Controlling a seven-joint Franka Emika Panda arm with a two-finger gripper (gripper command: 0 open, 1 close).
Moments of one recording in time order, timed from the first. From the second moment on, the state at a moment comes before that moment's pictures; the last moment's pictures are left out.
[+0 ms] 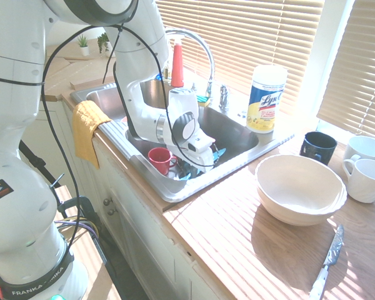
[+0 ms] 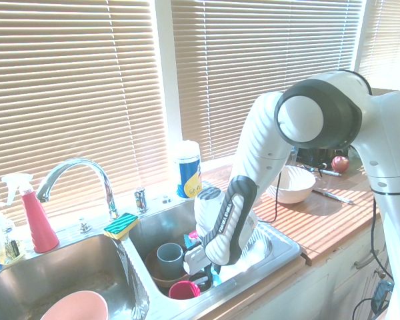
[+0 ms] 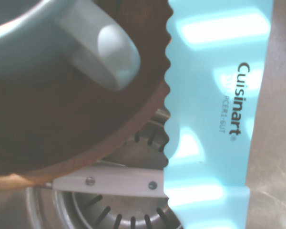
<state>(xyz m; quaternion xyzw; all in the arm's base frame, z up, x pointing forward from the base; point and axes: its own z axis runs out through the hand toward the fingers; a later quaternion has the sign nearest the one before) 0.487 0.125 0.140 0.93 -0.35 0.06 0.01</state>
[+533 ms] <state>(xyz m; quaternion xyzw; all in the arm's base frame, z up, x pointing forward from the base) 0.493 0.123 0.137 0.92 -0.38 0.06 0.02</state>
